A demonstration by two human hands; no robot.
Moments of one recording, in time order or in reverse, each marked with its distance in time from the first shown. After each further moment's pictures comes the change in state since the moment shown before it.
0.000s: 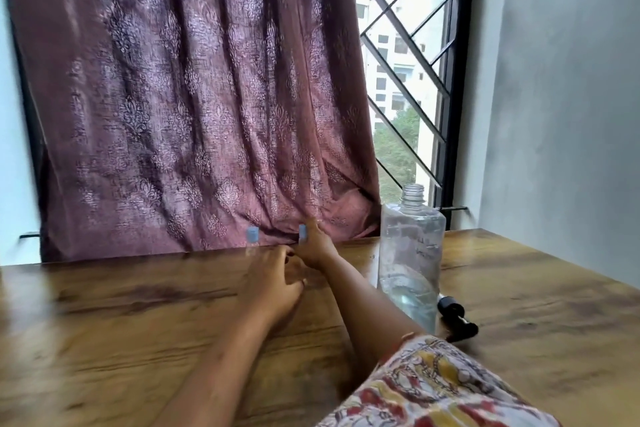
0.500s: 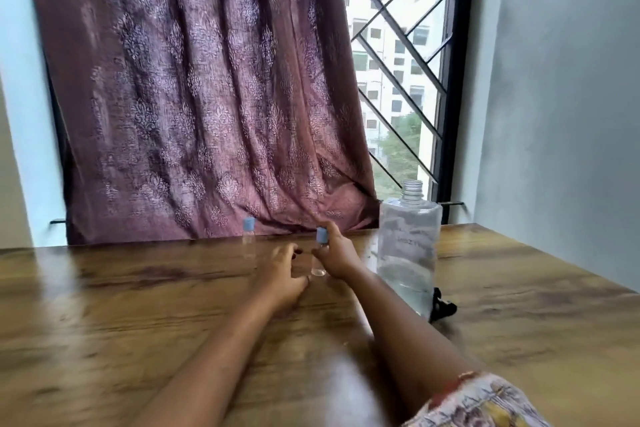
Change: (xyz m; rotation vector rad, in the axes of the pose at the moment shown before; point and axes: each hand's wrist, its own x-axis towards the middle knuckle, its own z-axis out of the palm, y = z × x) left_hand -0.025 0.040 0.008 0.042 -0.124 -0.031; right_hand -0.070 0.041 -0.050 0.166 0.023 -0.081
